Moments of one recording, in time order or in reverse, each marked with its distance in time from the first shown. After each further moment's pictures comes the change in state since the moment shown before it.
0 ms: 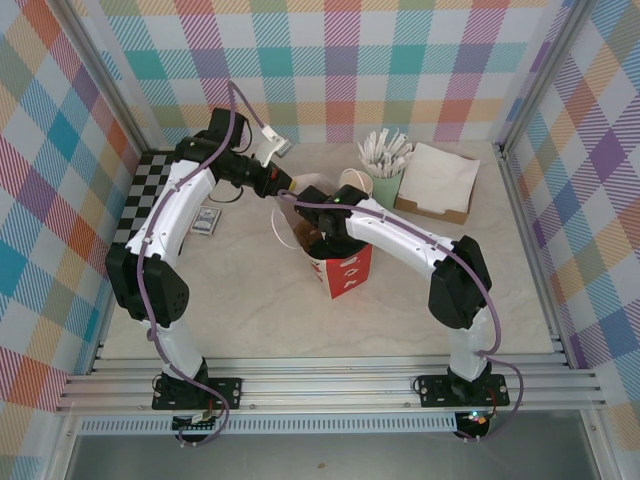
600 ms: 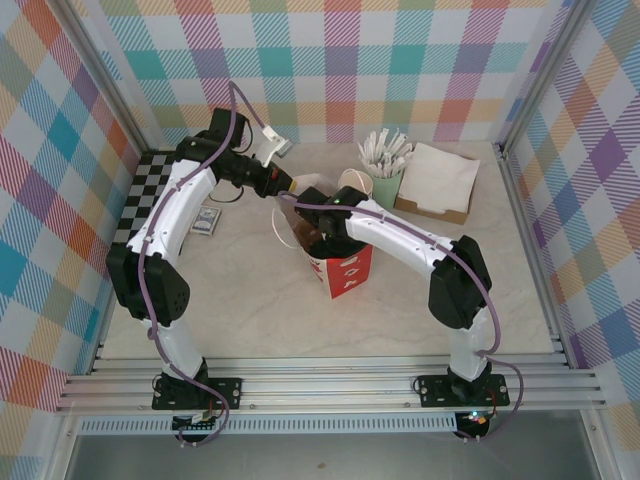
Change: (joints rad) left arm 0.000 0.008 0.002 0.000 0.002 0.000; right arm -0.001 0.000 -0.016 0.016 0.007 0.000
